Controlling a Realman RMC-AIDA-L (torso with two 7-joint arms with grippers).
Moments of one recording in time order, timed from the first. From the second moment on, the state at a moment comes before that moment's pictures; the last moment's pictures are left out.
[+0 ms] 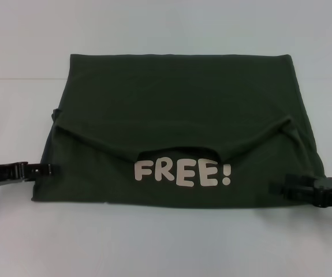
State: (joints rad) left arm -0.54 -1.94 0.63 0.59 2.27 1.26 -2.17; right arm 0.47 2.02 -0.49 -0.50 -2.12 -1.49 1.64
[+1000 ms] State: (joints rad) left arm -0.56 -1.95 0.63 0.58 2.30 1.26 -2.17; right arm 0.49 2.02 -0.49 -0.50 -2.12 -1.47 1.65
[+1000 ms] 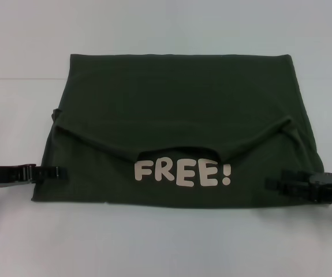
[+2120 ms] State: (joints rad) left arm -0.59 -1.95 0.66 0.57 2.35 1.30 -2.22; right arm 0.51 2.02 -0.53 -0.49 -2.12 -1.45 1.65
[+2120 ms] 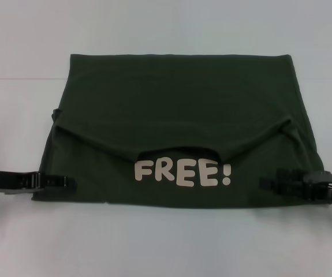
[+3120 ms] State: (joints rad) left arm -0.59 -1.95 0.68 0.59 2.38 1.29 -2.20; right arm 0.52 1.99 -0.56 -0.71 -2.25 -1.50 1.97
